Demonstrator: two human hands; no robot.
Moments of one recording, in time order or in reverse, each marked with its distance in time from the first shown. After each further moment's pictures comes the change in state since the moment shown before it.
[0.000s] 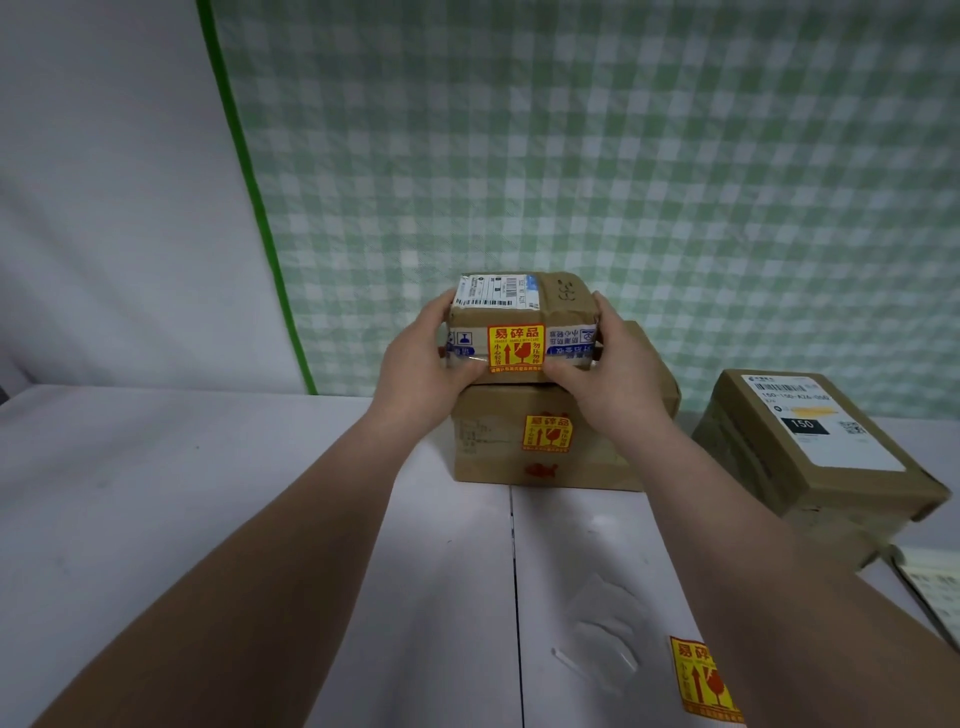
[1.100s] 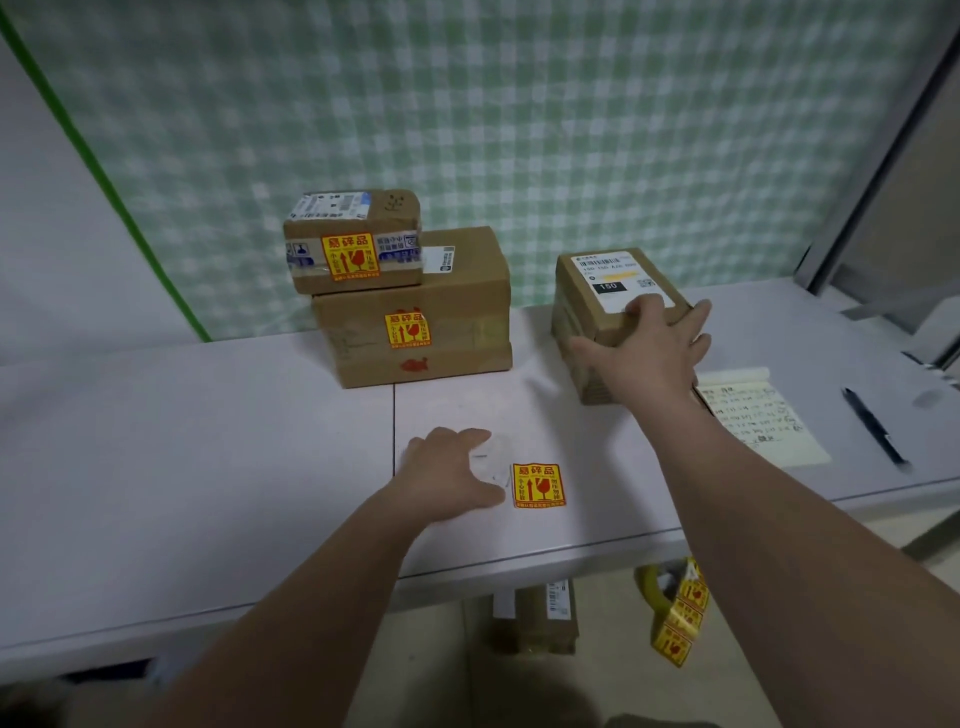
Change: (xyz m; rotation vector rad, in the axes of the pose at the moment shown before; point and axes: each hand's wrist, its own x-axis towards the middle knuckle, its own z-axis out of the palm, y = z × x) left_hand -0.166 0.022 0.118 0.492 -0.747 -0.252; right_hand -0.095 0.128 -0.116 -0.287 0.260 0.448
